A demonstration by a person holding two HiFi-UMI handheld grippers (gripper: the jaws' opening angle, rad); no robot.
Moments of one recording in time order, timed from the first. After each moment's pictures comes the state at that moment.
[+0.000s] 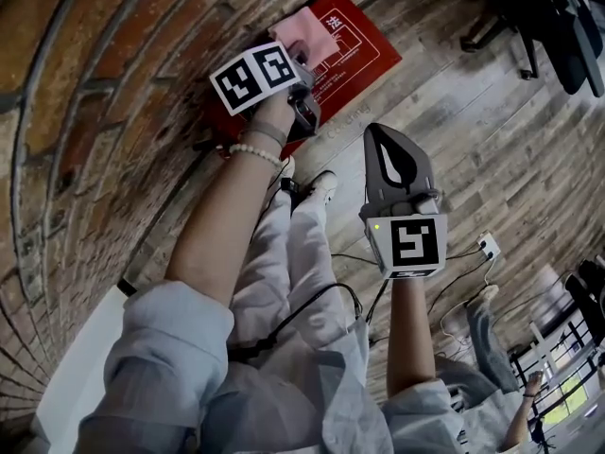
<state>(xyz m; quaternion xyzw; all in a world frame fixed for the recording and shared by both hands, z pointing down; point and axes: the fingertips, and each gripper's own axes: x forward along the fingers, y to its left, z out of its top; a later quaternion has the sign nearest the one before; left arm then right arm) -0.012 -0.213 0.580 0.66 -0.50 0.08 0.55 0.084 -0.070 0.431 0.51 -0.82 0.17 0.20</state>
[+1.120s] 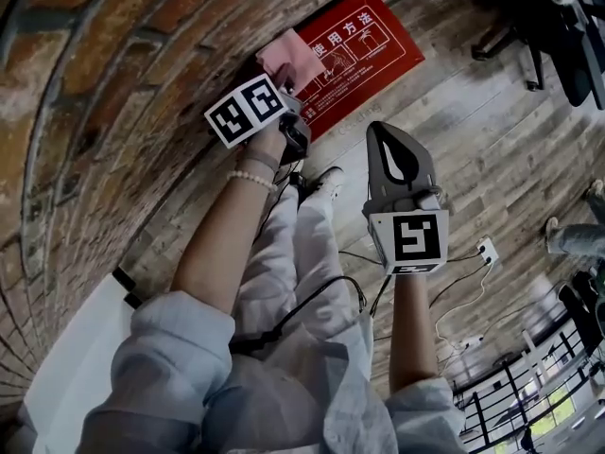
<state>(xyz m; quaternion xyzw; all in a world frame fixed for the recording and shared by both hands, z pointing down) -0.099 -0.148 0.581 0.63 -0.55 0.05 0.55 0.037 -0.054 0.421 0.49 -0.83 0.16 0.21</state>
